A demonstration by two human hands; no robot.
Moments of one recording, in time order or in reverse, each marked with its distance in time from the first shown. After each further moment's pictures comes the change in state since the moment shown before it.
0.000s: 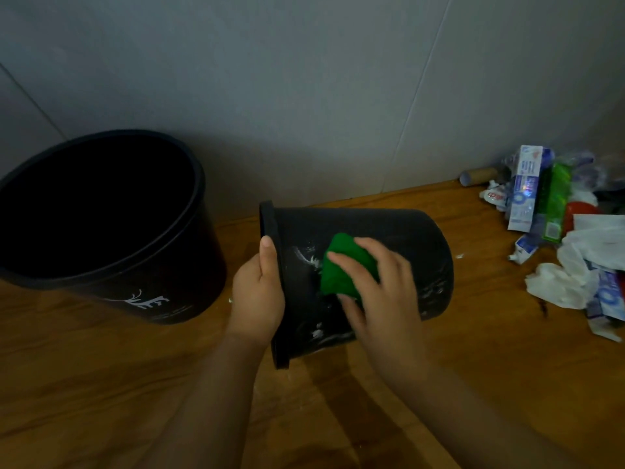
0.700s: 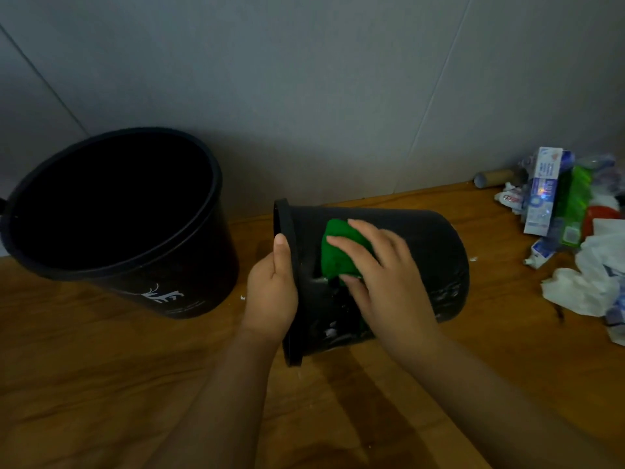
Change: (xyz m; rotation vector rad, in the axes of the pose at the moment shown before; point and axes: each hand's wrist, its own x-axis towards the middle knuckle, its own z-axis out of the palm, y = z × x) left_hand 0.003 -0.004 0.001 -0.030 0.019 0.002; right_hand 0.028 -0.007 -0.006 -0.016 -0.073 -0.079
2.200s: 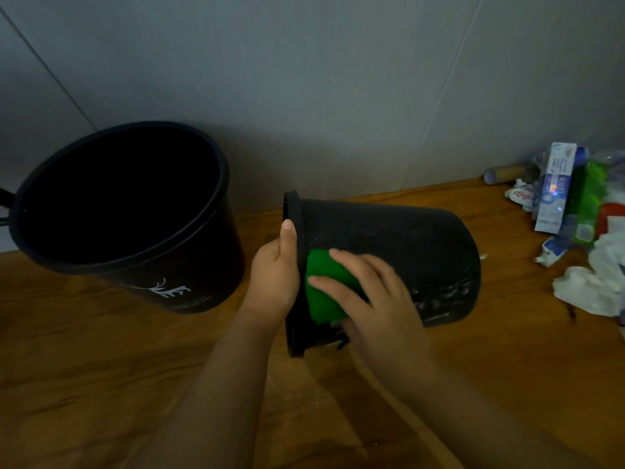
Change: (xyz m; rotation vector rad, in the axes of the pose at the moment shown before) left_hand 0.015 0.009 -0.008 0.084 -0.035 -0.010; right_hand -0.031 -0.008 0.022 -0.039 0.023 -0.235
